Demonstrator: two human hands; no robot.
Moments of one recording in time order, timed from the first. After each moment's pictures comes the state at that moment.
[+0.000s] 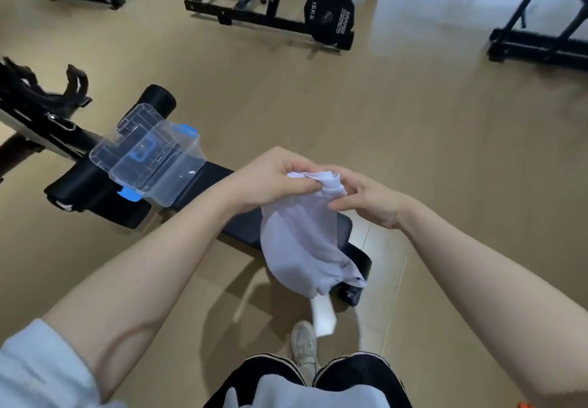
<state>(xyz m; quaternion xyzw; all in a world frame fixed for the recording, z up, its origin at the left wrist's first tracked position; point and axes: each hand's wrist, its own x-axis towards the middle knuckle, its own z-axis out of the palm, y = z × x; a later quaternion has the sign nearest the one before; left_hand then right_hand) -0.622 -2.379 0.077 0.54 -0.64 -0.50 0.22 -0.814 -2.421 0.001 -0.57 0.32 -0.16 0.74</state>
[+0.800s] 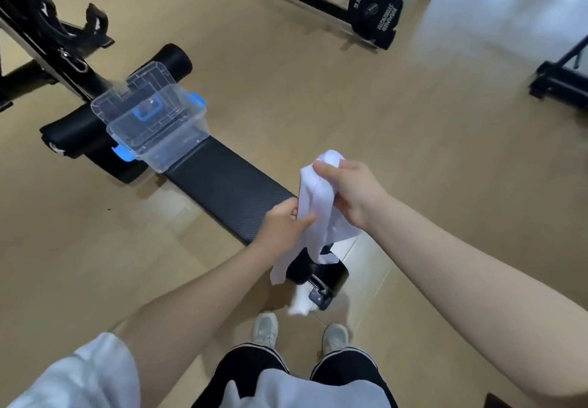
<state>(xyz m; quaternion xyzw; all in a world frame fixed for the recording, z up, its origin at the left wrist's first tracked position) -0.689 -2.383 -0.032 0.73 -0.37 -0.48 0.32 -0.791 -2.474 0.013 -0.41 0.52 -0.23 0.72</state>
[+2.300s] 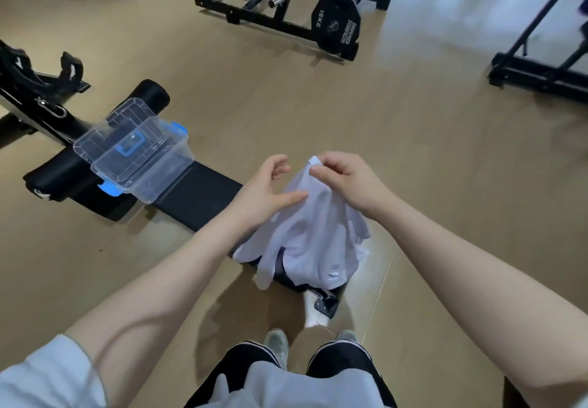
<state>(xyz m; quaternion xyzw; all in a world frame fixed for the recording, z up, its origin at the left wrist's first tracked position) -0.665 -2.403 0.025 0.67 -0.51 -0.44 0.32 -0.830 -2.464 0.036 -0.72 0.41 -0.24 0.50</state>
